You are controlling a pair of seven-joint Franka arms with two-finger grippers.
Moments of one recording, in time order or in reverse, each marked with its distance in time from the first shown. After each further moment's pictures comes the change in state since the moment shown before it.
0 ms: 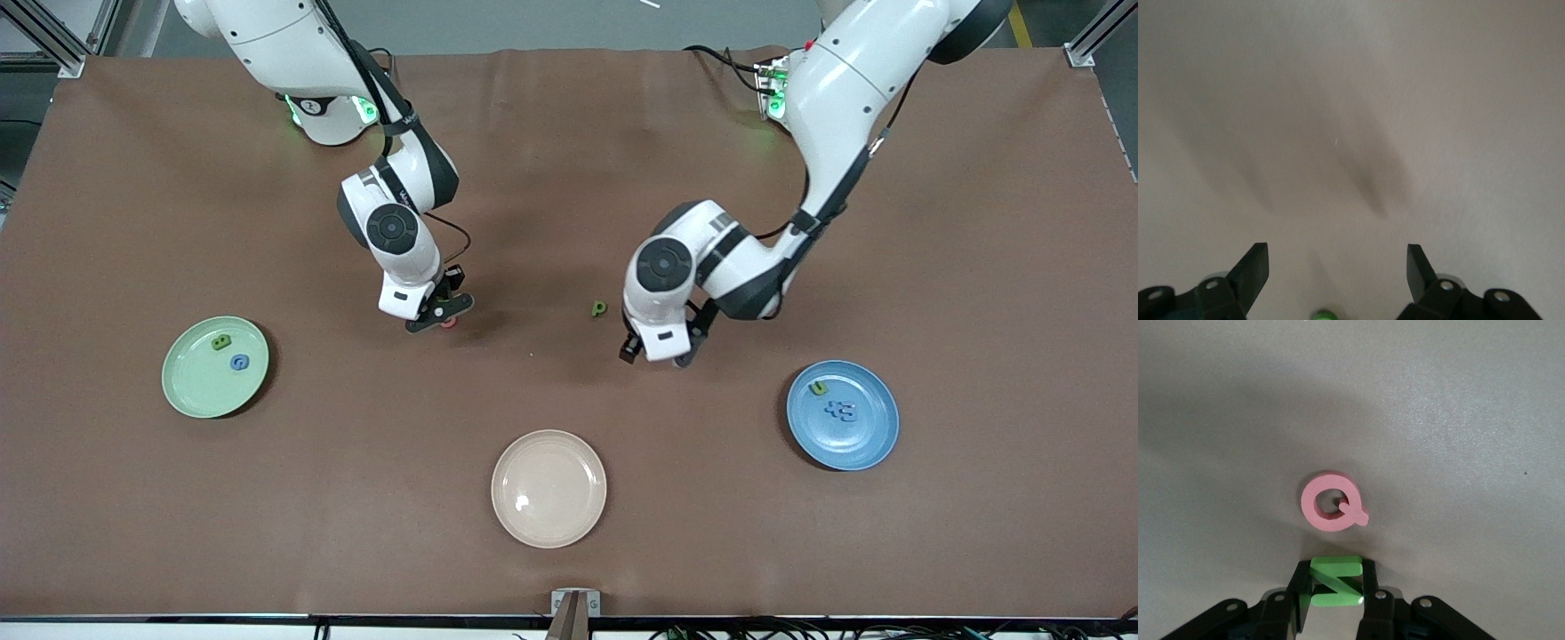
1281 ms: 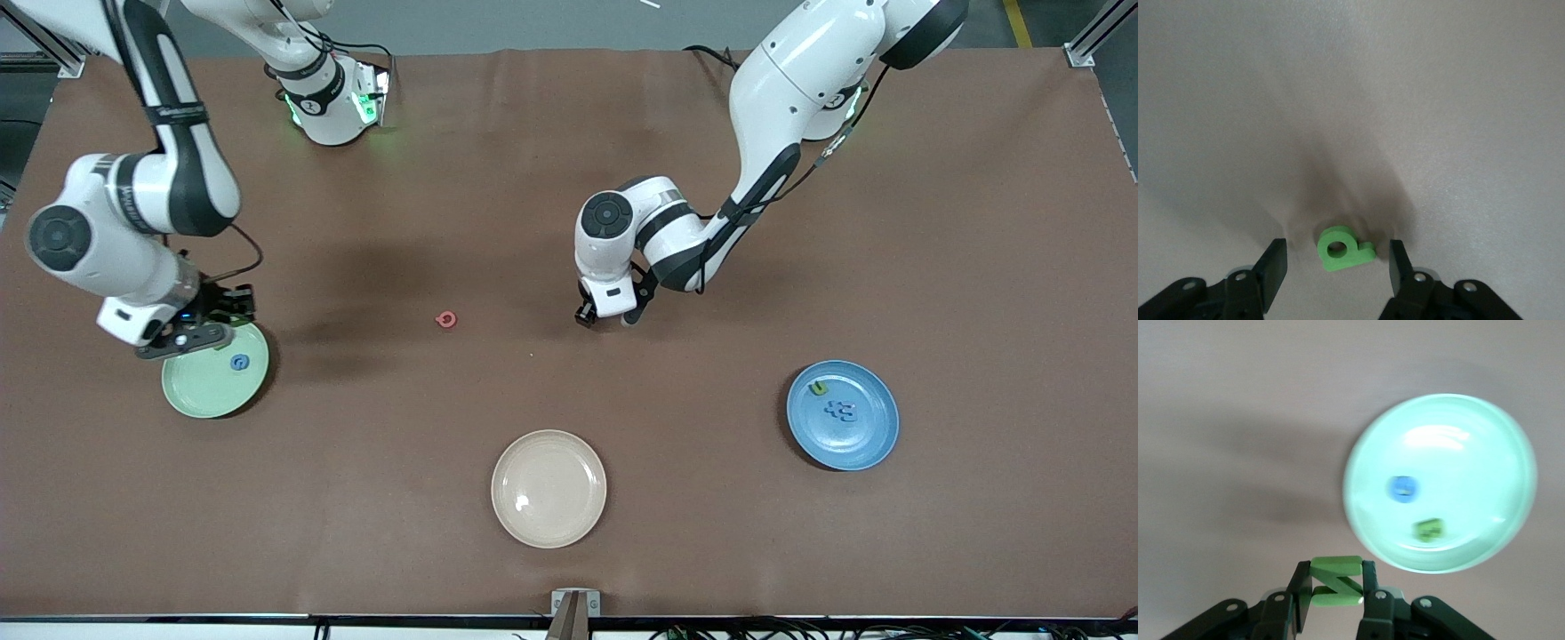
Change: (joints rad) left arm -0.109 0.050 0.006 -0.083 0.061 0.196 -0.168; right arm -0.611 -0.242 -0.031 0.103 -0.062 -0.303 -0.372
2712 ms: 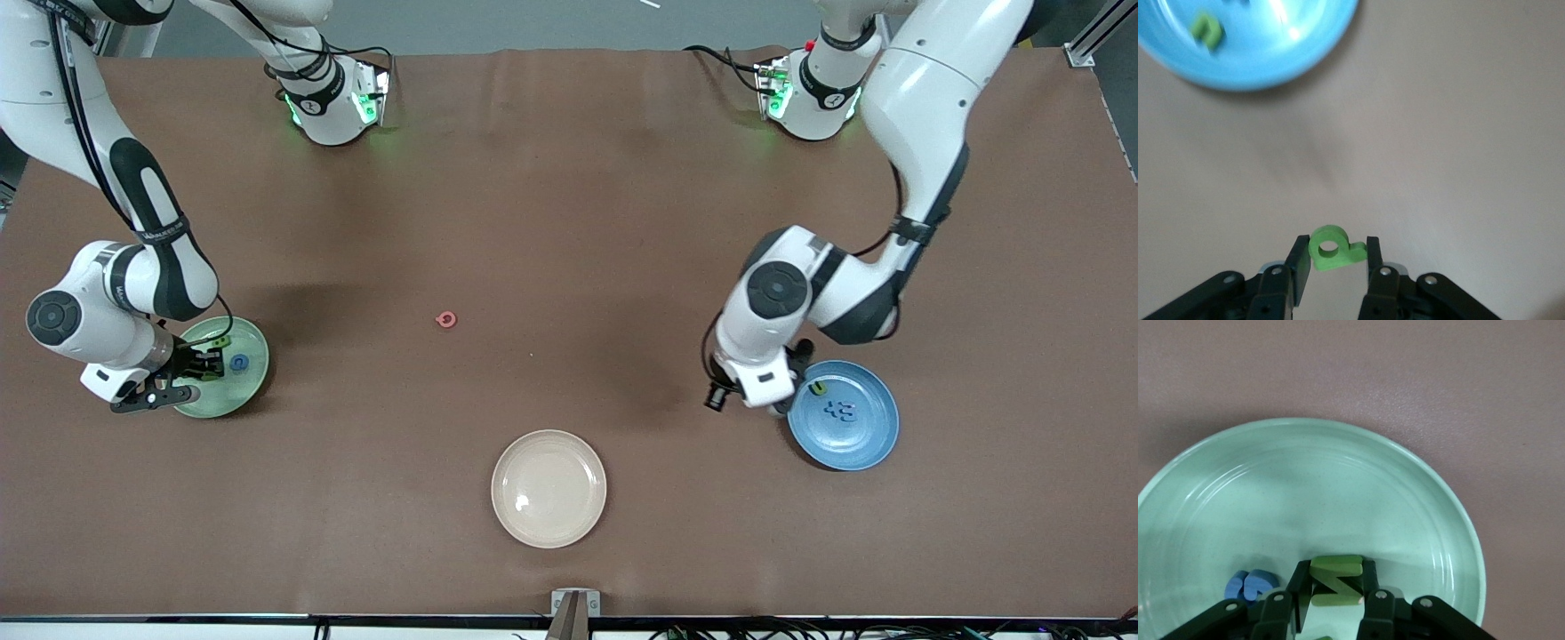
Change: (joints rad) left arm 0.383 -0.118 0.023 0.067 0.005 -0.113 0.419; right arm -0.150 0.398 0.008 0.169 -0.014 0.279 -0.081
